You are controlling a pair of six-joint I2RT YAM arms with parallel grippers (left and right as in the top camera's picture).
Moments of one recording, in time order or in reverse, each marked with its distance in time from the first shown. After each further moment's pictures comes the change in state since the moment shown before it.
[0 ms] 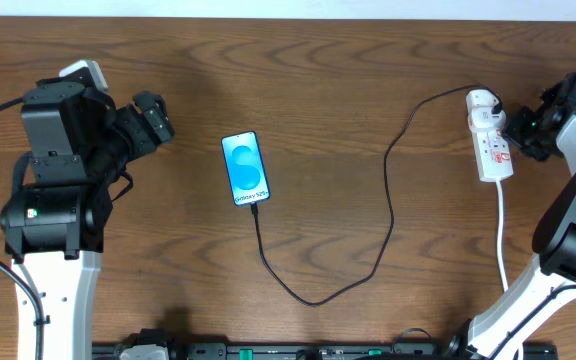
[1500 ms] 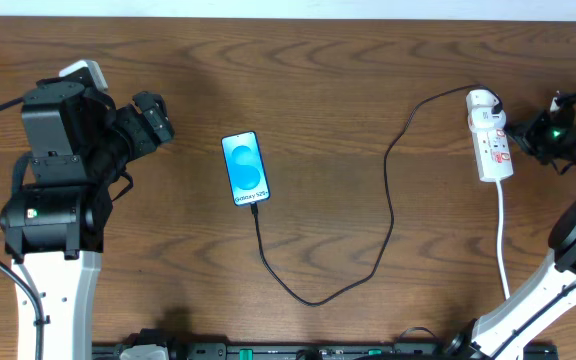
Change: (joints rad) left arm 0.000 0.000 0.000 0.000 0.000 0.000; right arm -0.138 0.060 -0.006 0.089 -0.476 -0.028
